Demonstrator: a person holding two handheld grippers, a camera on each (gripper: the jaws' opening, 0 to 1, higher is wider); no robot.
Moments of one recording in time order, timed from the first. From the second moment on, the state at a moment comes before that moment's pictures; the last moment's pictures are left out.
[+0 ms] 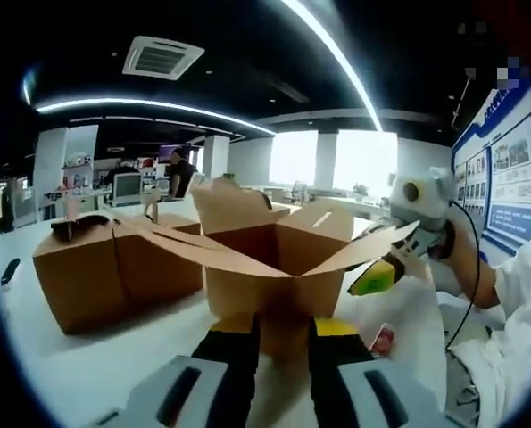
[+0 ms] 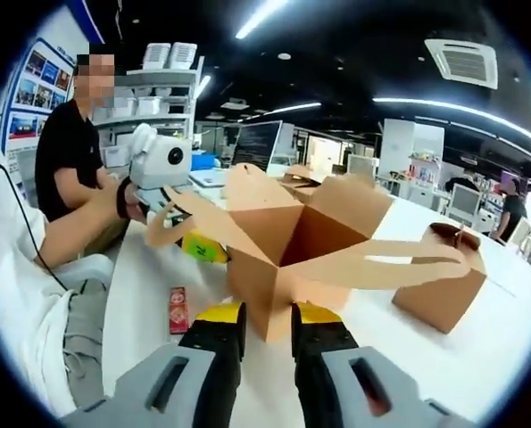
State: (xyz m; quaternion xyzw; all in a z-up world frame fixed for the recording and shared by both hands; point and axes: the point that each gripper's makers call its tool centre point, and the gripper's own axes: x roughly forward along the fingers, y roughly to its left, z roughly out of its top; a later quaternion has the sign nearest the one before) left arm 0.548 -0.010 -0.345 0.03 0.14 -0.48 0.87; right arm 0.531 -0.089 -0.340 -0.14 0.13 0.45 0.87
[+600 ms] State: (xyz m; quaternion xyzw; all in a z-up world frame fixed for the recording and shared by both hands) left arm 0.549 -0.017 -0.348 0.02 0.15 -0.48 0.86; right arm 0.537 -0.098 -0.344 -0.12 0.14 0.44 0.88
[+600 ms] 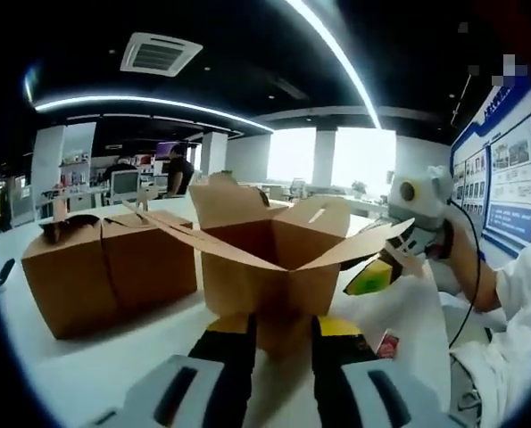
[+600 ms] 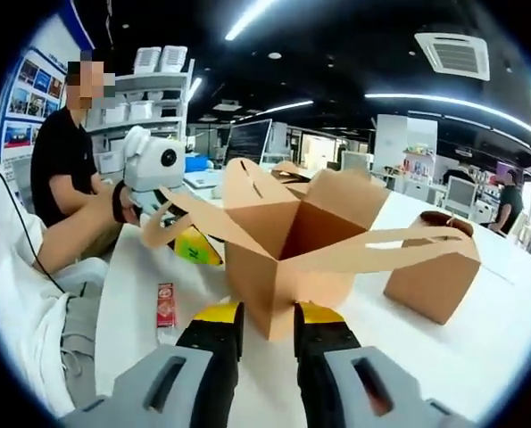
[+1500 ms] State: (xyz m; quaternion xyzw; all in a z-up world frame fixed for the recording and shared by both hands) left arm 0.503 0.156 -0.213 0.01 0.02 -0.35 0.94; right arm 0.497 -0.191 -0.216 -0.12 0.04 0.37 0.92
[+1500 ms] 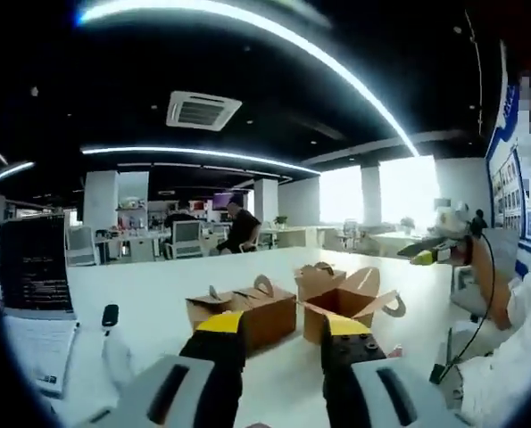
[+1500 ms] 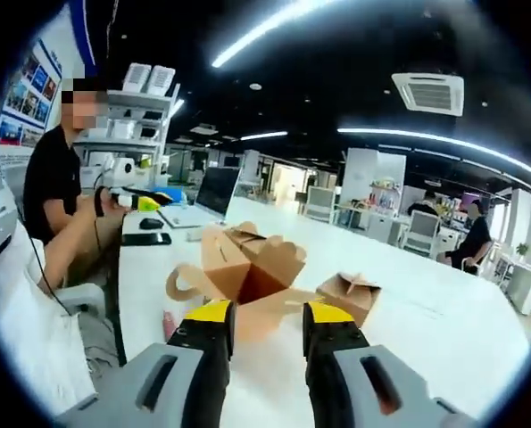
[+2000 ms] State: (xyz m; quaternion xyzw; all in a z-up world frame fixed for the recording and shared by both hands) left arm 0.465 0.114 -0.202 0.01 -0.01 -0.41 0.91; right arm 0.467 -0.215 -0.197 -0.10 0.01 0.33 0.94
